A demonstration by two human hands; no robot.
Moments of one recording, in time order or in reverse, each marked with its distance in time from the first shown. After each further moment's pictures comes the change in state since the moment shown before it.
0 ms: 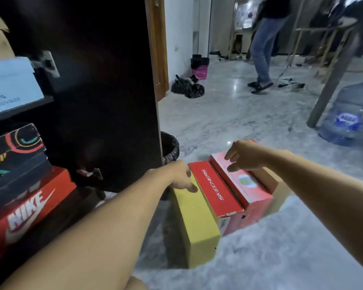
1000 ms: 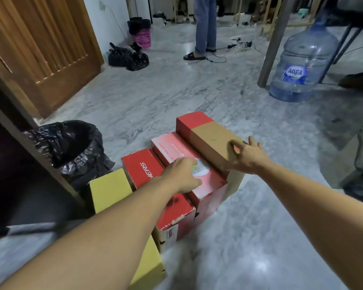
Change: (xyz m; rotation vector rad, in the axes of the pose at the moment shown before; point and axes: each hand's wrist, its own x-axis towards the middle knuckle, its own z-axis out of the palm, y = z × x) left_hand 0.189 0.129 0.133 0.000 0.072 0.317; right_hand 0.067 0.246 0.135 0.227 0.135 0.533
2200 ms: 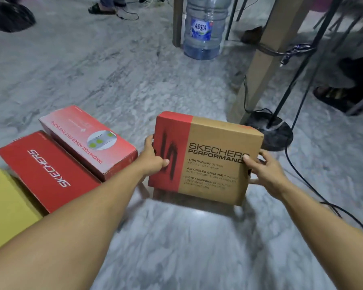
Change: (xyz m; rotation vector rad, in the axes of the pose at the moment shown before) left_hand 0.035 0.095 0.143 -0.658 -0.232 -0.065; right_hand -0.179 0.256 0.035 1.186 0.280 0.486
